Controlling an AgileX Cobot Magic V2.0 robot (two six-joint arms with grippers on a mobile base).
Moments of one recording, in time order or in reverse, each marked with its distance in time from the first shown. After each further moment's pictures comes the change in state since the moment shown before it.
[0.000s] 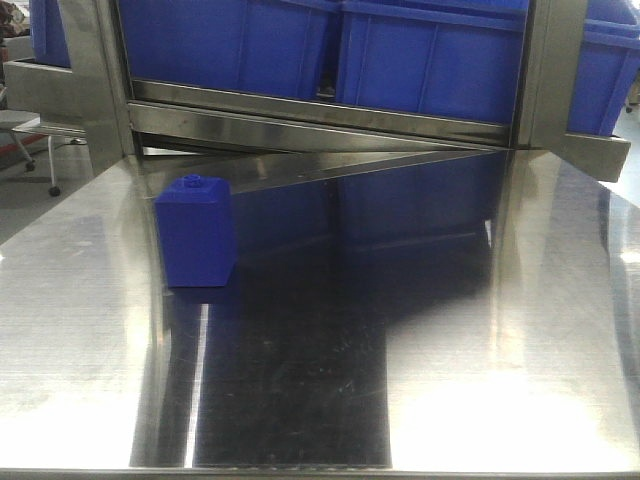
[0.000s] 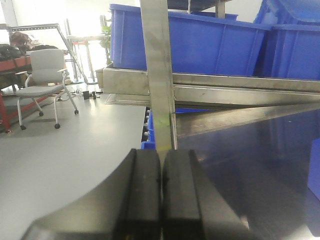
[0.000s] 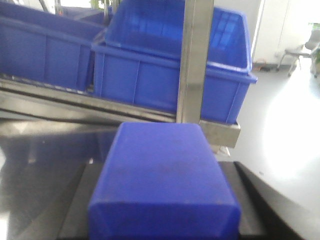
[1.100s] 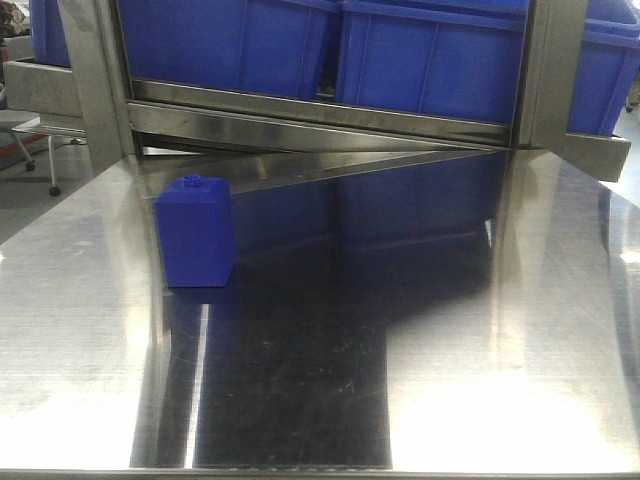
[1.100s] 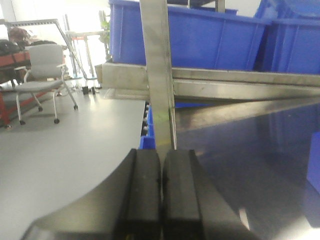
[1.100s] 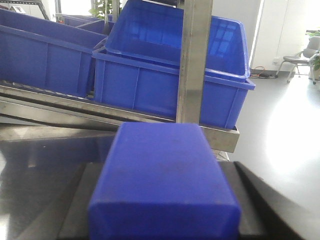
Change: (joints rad) left arm 0.000 0.000 0.000 0.000 0.034 -0.002; right arm 0.000 -0.019 0.000 -0.002 0.016 0.000
